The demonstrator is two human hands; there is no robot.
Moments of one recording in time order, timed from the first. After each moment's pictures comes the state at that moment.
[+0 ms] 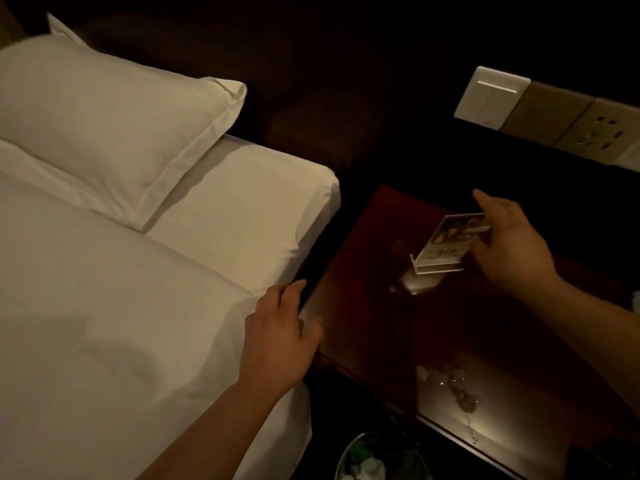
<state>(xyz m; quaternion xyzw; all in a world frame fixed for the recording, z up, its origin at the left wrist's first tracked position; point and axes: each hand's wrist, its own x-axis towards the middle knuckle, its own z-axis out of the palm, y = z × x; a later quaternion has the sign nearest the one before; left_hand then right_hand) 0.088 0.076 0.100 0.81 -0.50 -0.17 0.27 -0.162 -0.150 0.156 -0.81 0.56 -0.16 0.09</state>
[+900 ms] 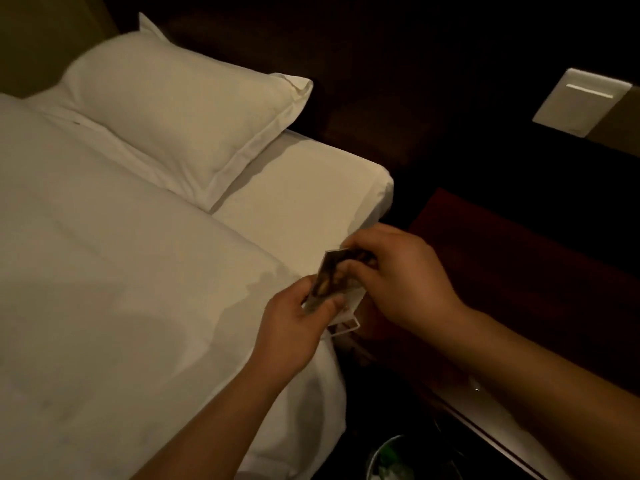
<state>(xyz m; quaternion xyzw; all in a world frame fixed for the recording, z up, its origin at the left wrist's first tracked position) 0.119 0.106 0.123 0.71 -0.38 -0.30 0.51 0.003 -0.011 0.197 -0.89 0.33 -0.19 0.24</state>
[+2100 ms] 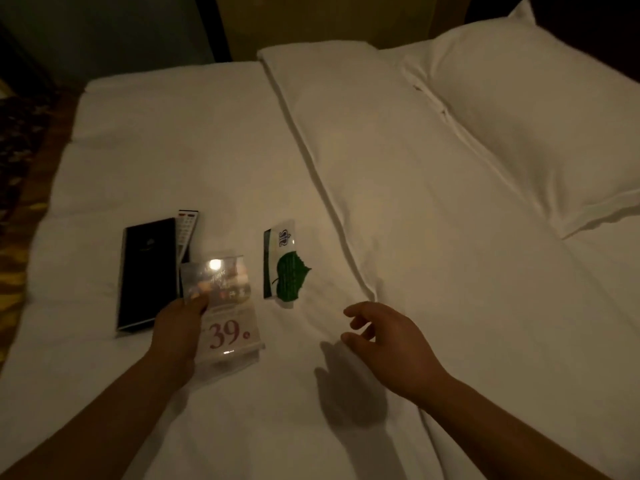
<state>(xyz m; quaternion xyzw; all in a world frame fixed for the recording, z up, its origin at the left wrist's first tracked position) 0.457 0.638 0.073 0.70 0.31 -0.12 0.63 0.348 0.357 0.103 -0.92 0.08 0.08 0.37</state>
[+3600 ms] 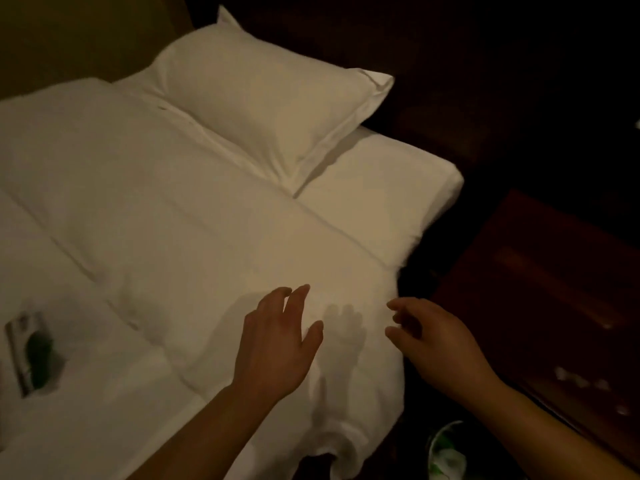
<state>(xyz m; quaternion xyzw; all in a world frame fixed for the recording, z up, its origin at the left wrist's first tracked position) 0.246 0.283 0.115 0.87 -0.44 -0.12 0.17 0.064 0.130 0.136 -0.85 0.40 -0.06 0.35</state>
